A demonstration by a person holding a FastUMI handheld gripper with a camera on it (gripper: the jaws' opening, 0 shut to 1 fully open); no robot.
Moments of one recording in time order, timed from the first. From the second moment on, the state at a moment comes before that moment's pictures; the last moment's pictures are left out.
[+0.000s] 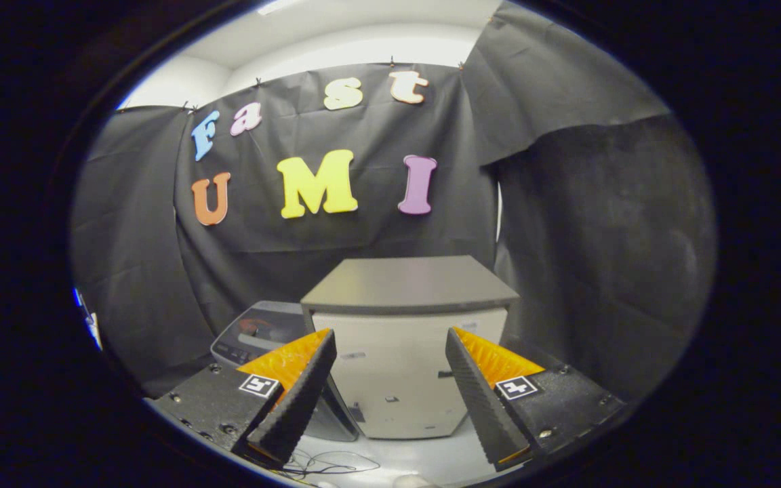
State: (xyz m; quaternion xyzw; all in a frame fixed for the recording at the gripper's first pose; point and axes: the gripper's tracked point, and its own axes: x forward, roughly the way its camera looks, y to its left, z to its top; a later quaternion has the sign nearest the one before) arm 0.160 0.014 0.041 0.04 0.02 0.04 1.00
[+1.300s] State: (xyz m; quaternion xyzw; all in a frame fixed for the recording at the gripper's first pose) arm 0.030 -0.050 0.005 0.00 0.02 0.01 1.00
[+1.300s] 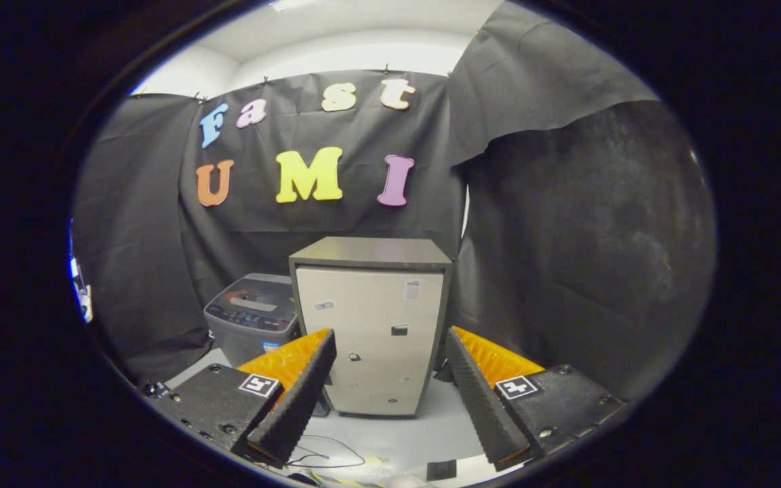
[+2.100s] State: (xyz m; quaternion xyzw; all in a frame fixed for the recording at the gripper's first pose) arm 0.016 -0.048 0.012 0.00 0.01 0.02 1.00
